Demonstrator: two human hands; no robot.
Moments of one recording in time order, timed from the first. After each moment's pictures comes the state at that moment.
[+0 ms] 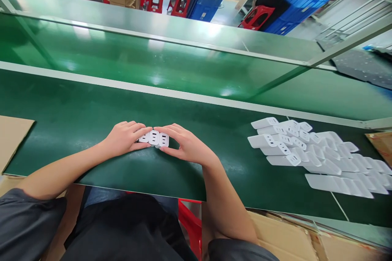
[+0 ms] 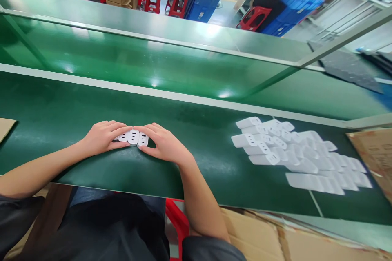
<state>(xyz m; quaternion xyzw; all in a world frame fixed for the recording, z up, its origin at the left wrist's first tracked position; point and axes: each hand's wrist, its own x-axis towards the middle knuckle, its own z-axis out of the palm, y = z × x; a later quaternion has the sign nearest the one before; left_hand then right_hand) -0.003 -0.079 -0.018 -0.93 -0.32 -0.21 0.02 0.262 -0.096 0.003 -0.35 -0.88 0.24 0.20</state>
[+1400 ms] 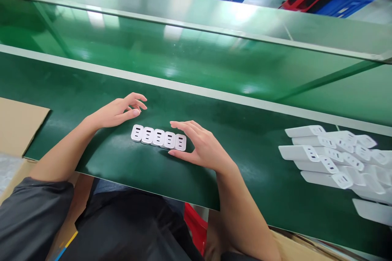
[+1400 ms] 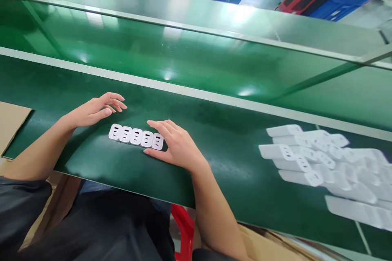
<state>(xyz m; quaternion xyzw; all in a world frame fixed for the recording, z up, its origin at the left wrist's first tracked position) -0.059 -0.032 0.024 -0.82 -0.38 -0.17 -0.39 0.258 -0.095 -0.002 -0.36 -0.89 0.16 0.23</state>
